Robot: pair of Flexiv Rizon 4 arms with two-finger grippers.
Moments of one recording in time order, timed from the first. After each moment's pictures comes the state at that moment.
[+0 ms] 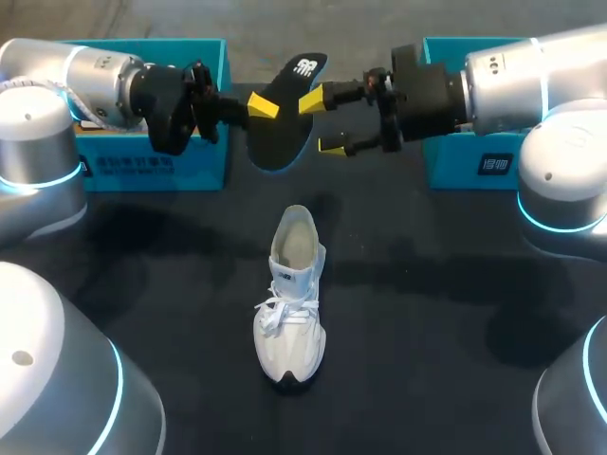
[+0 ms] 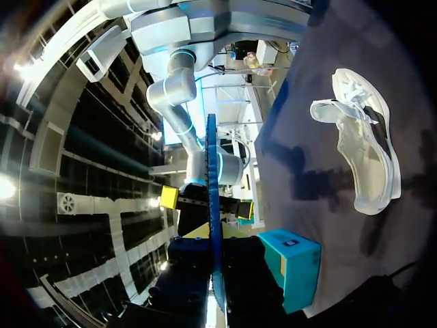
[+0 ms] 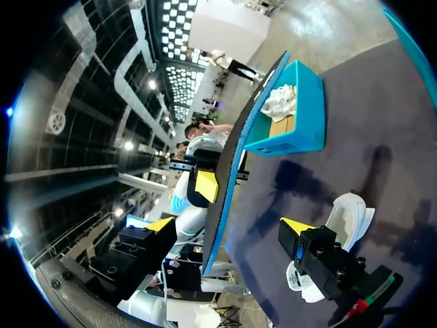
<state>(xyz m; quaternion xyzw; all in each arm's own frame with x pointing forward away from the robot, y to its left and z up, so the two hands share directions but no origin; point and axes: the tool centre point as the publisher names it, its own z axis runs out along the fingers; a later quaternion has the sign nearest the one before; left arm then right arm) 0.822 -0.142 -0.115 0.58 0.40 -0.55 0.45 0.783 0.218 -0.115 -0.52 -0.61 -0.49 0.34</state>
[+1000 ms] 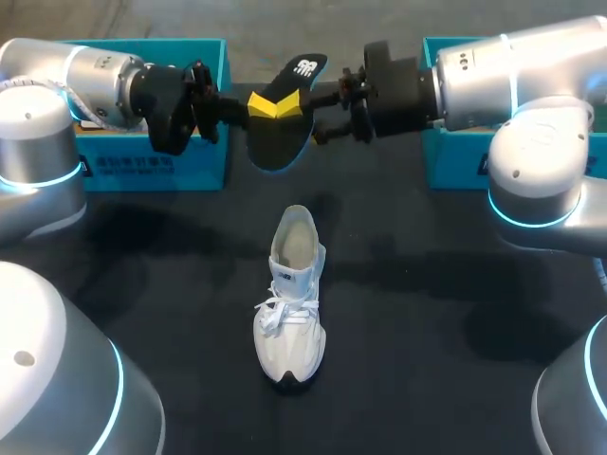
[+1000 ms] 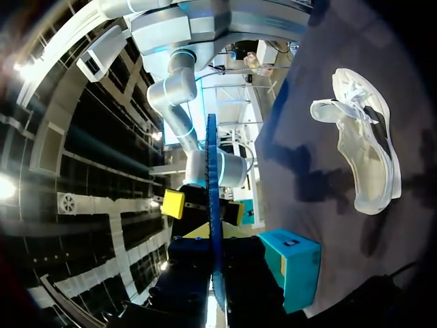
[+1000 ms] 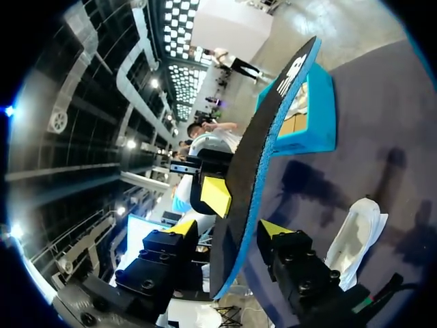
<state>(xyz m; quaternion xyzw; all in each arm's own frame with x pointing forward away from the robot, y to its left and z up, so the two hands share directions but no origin) 0.823 -0.142 -0.115 0.58 0.40 -0.55 0.45 0.788 0.252 -0.111 -0.51 -0.61 -0.49 0.35</state>
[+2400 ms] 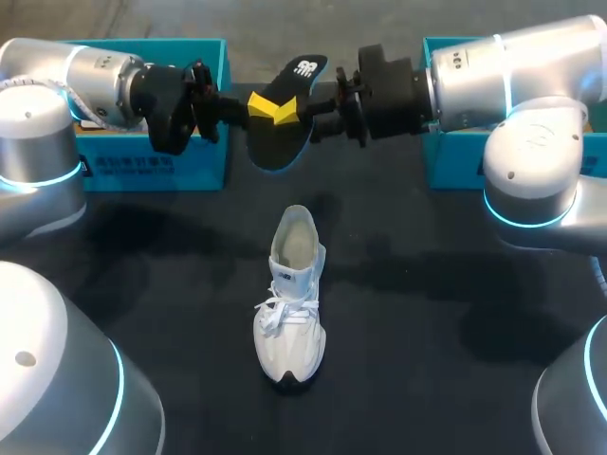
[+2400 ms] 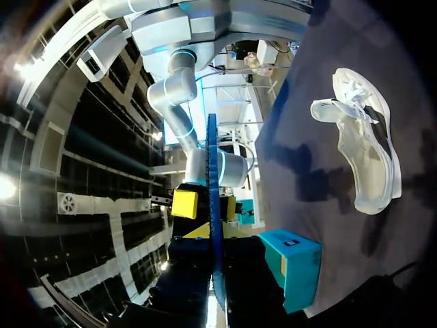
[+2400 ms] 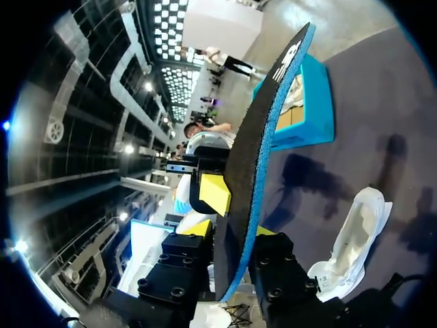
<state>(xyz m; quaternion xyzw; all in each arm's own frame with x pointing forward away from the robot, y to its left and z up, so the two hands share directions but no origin) 0.823 -0.142 -0.115 0.58 0.40 -0.55 0.45 0.785 0.258 -0.111 -0.53 -0.60 -0.48 0.37</state>
